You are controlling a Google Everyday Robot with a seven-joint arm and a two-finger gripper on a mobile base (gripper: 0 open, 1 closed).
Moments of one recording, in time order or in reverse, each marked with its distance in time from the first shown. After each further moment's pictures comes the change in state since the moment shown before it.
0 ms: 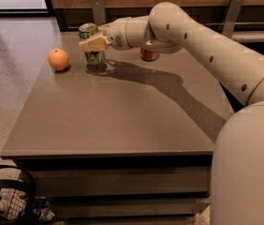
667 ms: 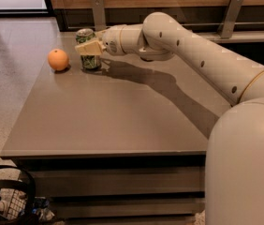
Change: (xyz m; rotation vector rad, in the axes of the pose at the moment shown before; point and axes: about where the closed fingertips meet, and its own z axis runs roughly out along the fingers) arm 0.017 -0.002 0.021 0.015 -0.021 0.073
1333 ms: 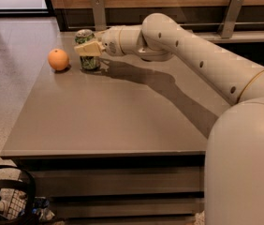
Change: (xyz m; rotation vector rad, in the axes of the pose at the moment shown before) arm 0.000 0.004 0.005 -0.008 -0.001 0.002
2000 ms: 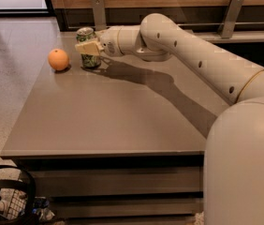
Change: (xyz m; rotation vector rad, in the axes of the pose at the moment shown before) arm 0.000 0.004 0.005 -0.009 0.000 0.000
